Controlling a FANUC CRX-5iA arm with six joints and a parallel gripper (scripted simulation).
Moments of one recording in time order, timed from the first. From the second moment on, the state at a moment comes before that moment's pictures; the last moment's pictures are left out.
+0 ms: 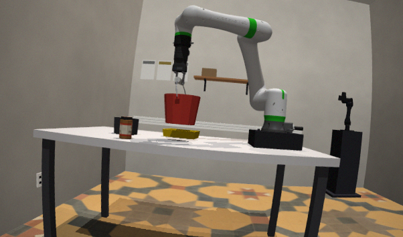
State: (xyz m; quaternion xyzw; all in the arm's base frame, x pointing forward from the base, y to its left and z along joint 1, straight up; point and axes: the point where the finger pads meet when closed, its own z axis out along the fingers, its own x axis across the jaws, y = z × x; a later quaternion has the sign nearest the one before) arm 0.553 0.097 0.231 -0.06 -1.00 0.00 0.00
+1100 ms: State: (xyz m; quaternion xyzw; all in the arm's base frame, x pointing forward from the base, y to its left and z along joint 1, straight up) arm 0.559 0.020 0.231 -0.06 -1.00 0.00 0.00
